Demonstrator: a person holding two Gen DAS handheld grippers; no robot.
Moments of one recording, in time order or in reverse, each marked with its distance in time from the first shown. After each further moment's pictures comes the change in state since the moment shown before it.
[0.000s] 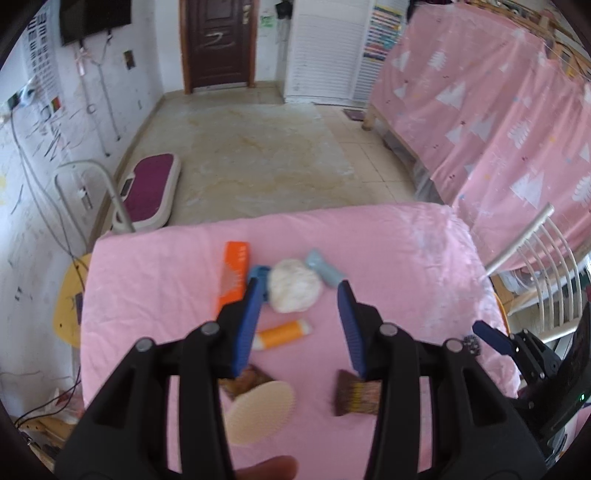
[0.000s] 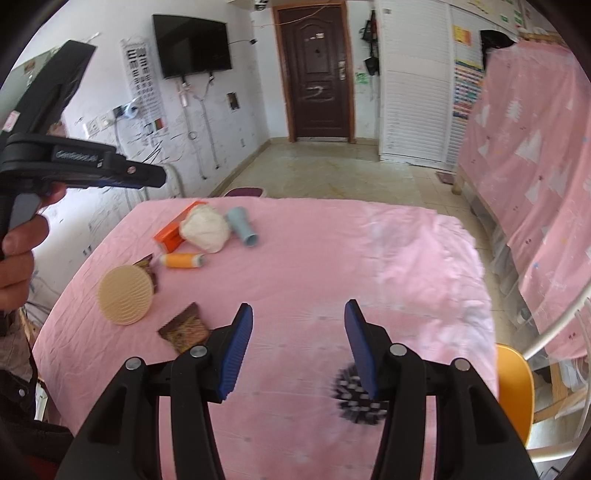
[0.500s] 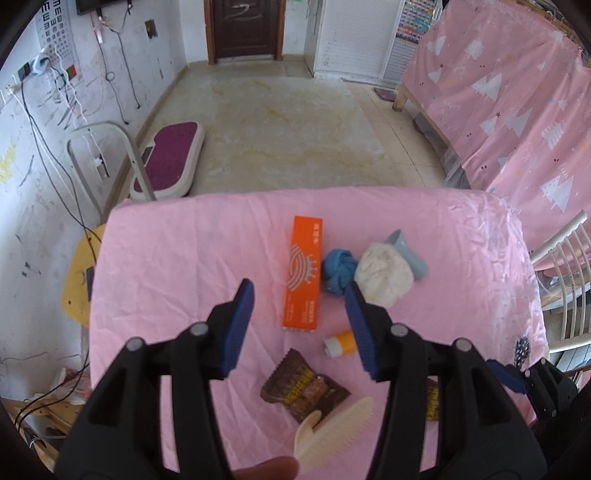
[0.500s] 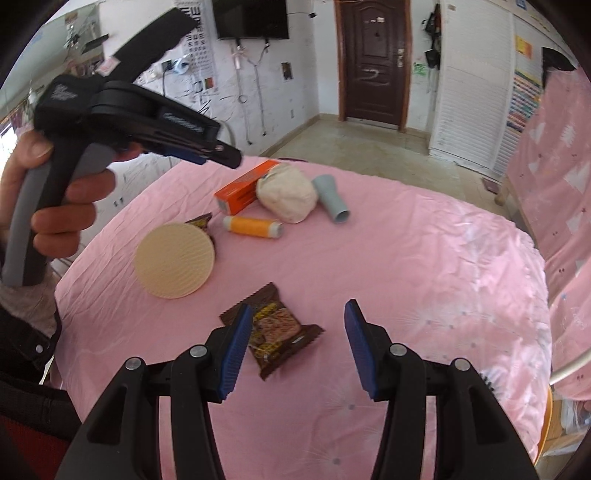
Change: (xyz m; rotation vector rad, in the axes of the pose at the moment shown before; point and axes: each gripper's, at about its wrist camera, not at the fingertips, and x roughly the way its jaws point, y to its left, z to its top) left arm 0.051 0.053 -0.002 -0.053 0.112 0.057; right arm 0.038 0.065 -0.002 -0.162 0.106 0.118
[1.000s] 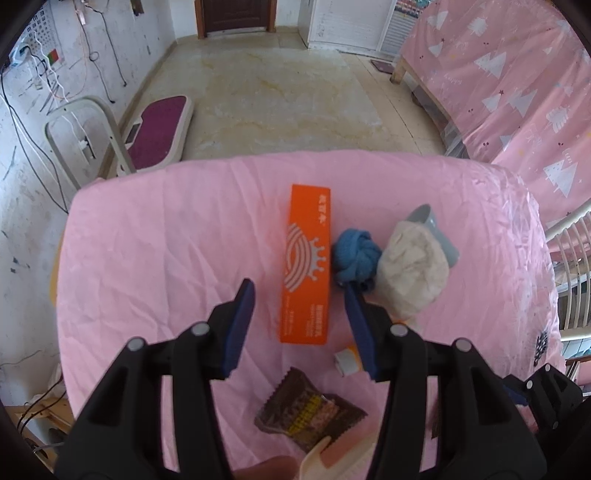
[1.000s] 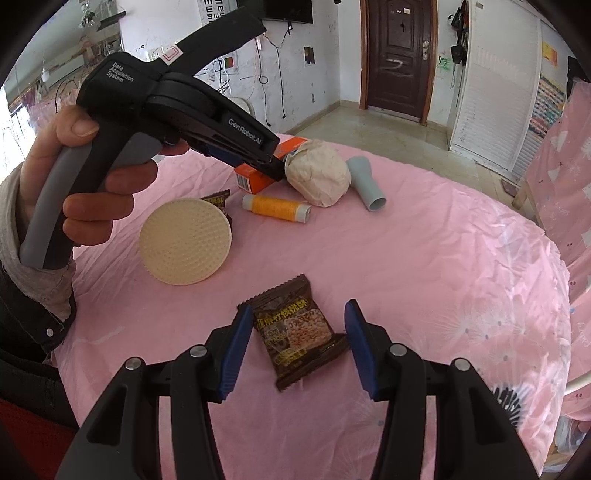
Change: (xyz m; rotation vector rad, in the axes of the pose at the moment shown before) left arm 0.048 0.007 0.002 0.012 0.110 -0.022; right arm 0.030 0.014 0.007 -0.061 0.063 0.043
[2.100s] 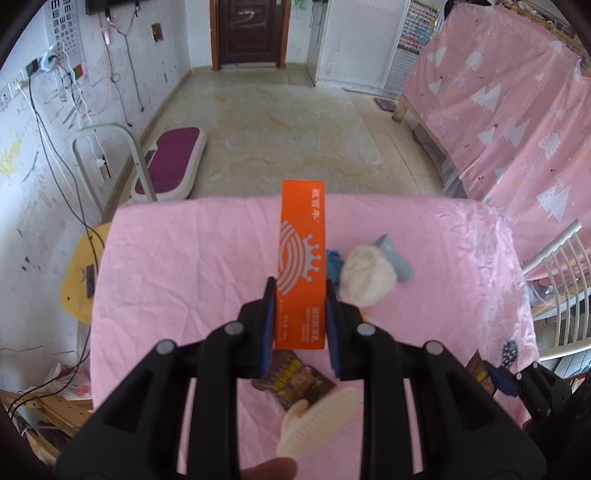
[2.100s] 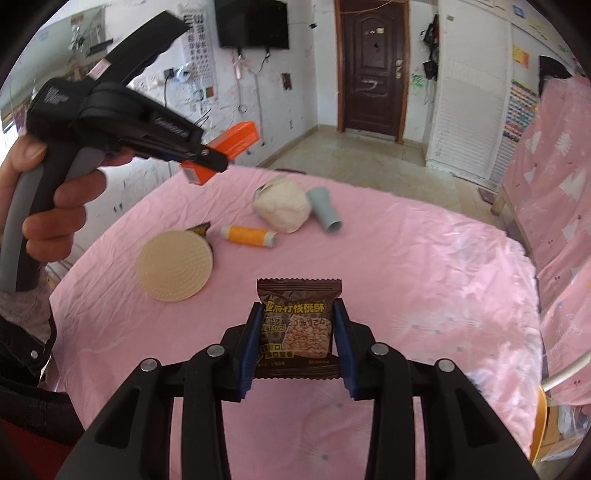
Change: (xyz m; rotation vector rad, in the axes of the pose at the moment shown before) left arm -0.078 -0.020 -0.017 -0.033 -0.168 0.021; right arm -0.050 -0.020 -0.017 0.065 -0.130 -0.072
